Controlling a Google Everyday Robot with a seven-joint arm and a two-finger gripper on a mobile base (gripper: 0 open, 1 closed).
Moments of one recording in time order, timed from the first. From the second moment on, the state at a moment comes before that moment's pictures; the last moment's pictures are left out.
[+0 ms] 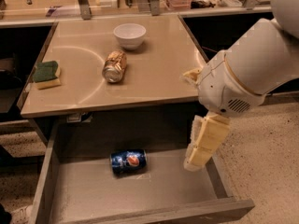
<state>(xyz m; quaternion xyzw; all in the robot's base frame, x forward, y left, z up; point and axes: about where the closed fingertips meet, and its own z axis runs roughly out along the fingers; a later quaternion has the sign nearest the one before) 0.396 -0.074 0.917 -0.67 0.70 0.11 0.23</state>
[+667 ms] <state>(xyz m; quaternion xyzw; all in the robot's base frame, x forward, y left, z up) 0.392 -0.048 0.896 -0.67 0.69 0.13 0.23</state>
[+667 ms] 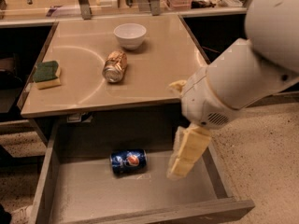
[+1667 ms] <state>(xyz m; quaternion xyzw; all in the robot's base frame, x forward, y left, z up) 0.405 0.021 0.829 -0.68 0.67 0.17 0.24</state>
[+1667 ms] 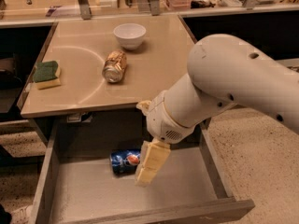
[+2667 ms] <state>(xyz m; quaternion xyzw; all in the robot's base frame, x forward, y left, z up) 0.440 0.080 0.746 -0.68 0.70 0.12 0.18</state>
